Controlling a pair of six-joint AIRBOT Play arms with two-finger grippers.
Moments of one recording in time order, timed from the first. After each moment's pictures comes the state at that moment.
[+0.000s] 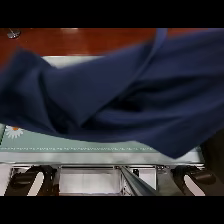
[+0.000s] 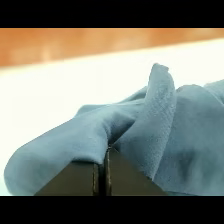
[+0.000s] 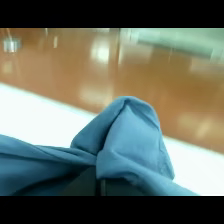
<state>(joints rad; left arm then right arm) 0.10 -0.44 1.28 0.97 -1.44 -1.46 0.11 -0.73 1.87 -1.31 1.53 1.47</state>
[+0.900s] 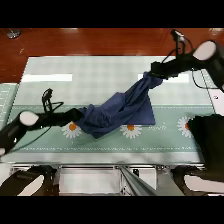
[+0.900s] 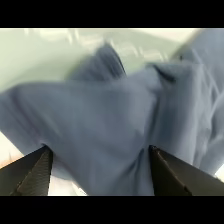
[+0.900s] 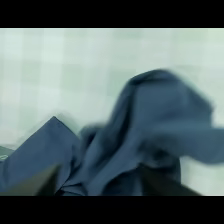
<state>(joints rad) -0.11 -1.01 0.52 0.85 -0.72 -1.43 0.09 -1.50 1.47 -1.10 1.12 1.53</state>
